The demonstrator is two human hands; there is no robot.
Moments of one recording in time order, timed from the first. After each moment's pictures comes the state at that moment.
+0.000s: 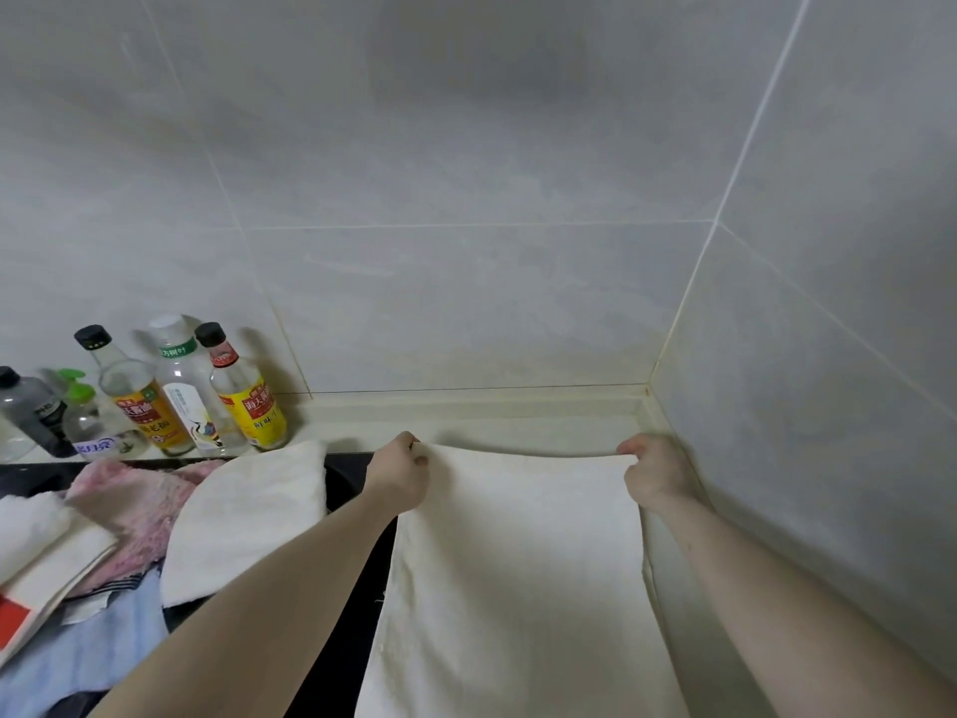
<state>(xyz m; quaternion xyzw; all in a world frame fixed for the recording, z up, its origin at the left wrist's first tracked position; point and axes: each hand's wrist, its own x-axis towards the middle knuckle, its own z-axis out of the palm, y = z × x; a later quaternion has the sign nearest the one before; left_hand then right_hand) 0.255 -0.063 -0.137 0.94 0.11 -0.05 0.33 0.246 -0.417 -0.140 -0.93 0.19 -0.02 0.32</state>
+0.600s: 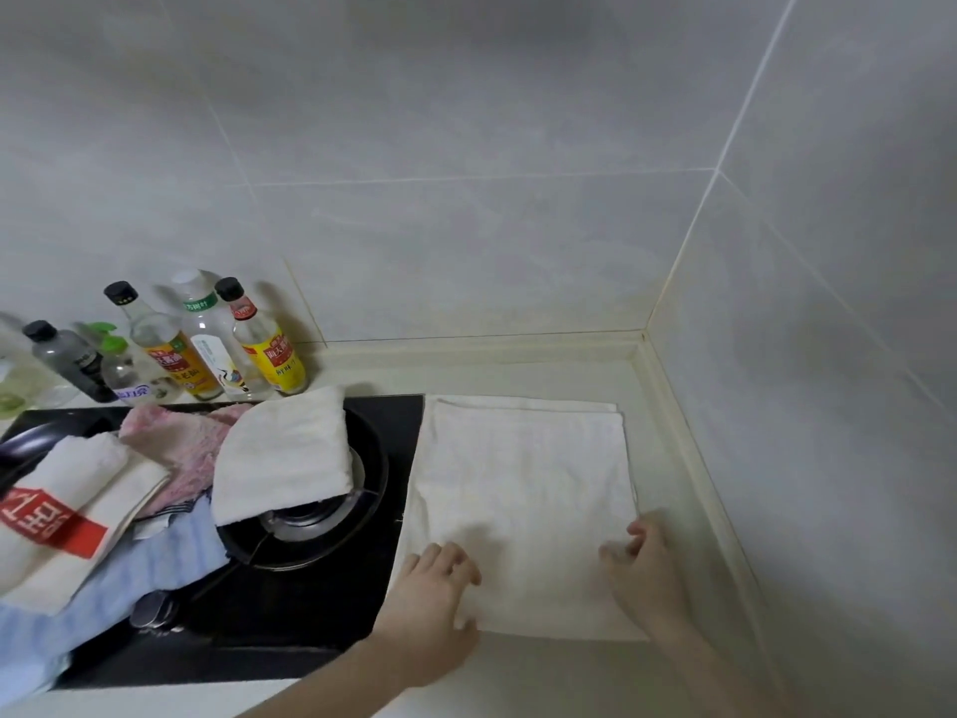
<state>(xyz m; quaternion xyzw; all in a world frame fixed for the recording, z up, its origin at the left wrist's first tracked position) 0.021 -0.077 -0.151 0.96 -0.20 -0.13 0.15 0.044 -0.374 -0.189 -0.87 0.27 0.06 0.40</state>
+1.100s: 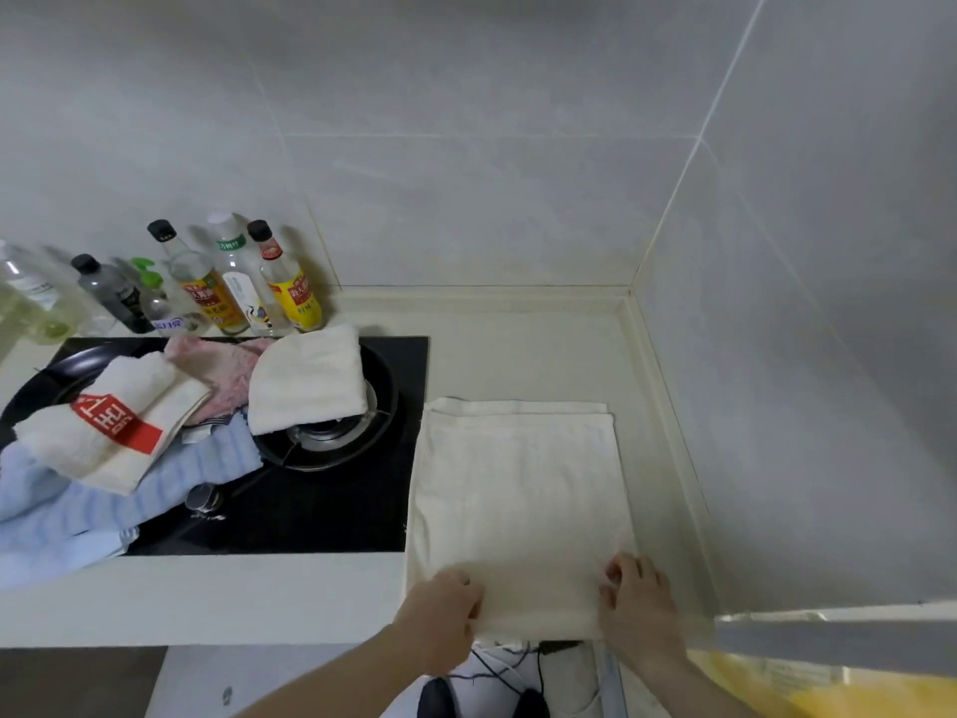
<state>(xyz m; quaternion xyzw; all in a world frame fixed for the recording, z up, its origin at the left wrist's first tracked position) -0.094 -0.097 -0.146 0.92 -0.18 -0.33 0.13 -0.110 -0.383 -0.189 -0.96 0.14 0.12 0.20</state>
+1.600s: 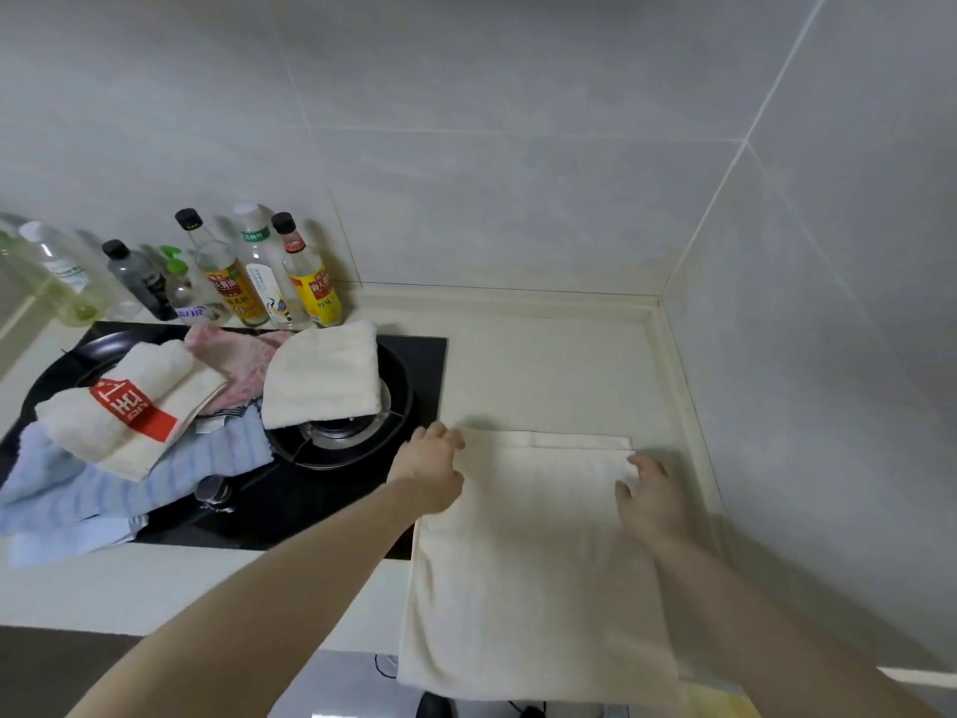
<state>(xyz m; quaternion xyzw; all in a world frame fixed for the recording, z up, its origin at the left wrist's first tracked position) 0.060 -0.075 -0.108 0.98 -0.04 -0.16 0.14 0.043 -0.395 -0.161 -0.94 0.17 0.04 0.30</state>
